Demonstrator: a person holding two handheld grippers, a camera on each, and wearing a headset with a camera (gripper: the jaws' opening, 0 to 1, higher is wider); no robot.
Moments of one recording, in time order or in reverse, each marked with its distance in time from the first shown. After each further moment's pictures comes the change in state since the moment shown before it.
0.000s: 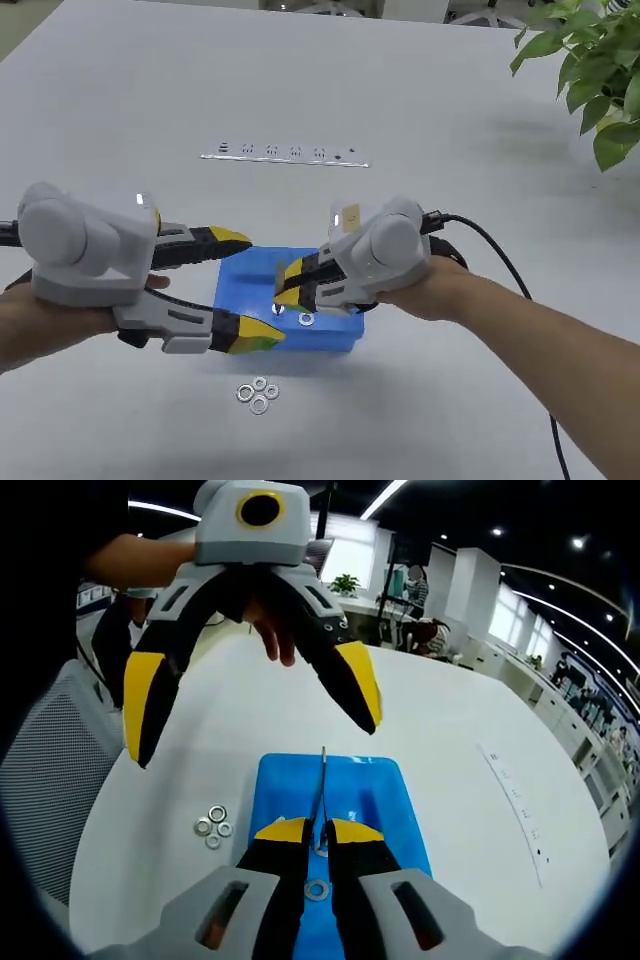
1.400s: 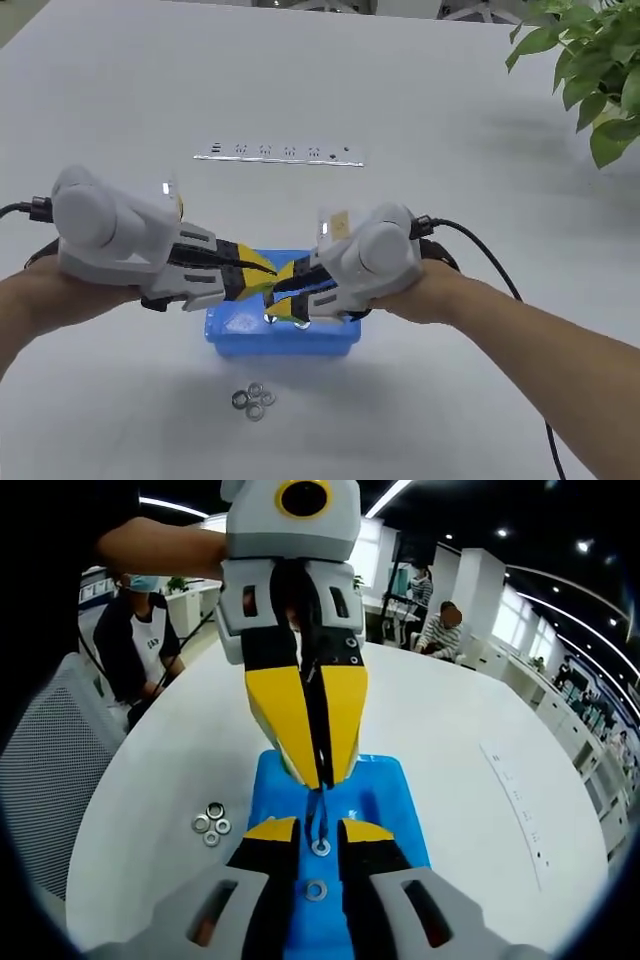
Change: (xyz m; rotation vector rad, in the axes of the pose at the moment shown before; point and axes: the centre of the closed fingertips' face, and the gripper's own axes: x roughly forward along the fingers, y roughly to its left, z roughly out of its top) left arm 0.015 0.015 0.002 0.104 0.041 -0.036; right arm 0.000 0.001 0.000 -0.013 0.009 -0.001
